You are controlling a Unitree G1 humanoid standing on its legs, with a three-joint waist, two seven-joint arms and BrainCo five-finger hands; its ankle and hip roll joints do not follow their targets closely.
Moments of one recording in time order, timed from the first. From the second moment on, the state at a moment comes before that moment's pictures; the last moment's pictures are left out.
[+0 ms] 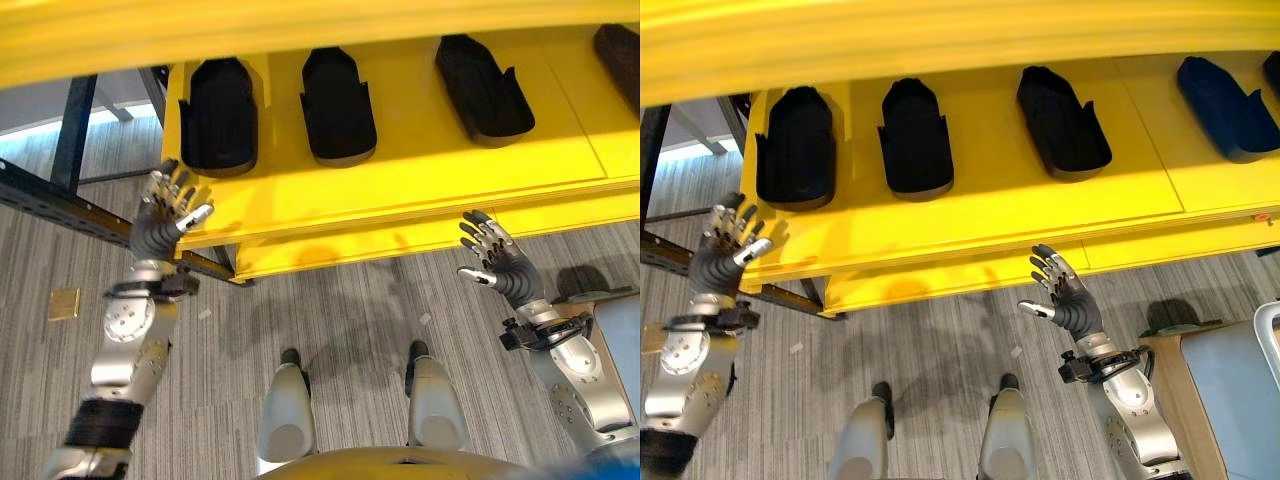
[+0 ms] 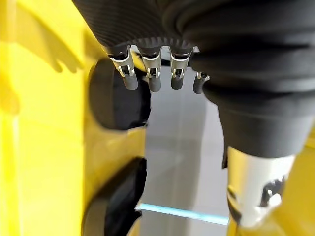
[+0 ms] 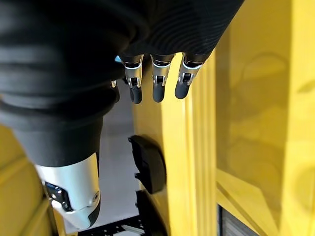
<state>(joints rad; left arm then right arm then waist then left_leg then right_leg) 0.11 0.52 0.02 -0.09 -0.72 -0.29 0.04 0.16 -0.54 0.11 -0.13 0.53 -0.22 0.12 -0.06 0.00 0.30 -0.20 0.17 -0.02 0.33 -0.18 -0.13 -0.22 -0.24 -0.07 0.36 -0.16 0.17</state>
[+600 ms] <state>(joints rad) 0.33 0.43 -0.21 -0.08 -0.73 -0.20 -0.16 0.23 -0.51 0.15 -0.07 0.53 -0.22 0.15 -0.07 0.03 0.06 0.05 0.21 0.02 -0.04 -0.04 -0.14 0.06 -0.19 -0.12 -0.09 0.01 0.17</state>
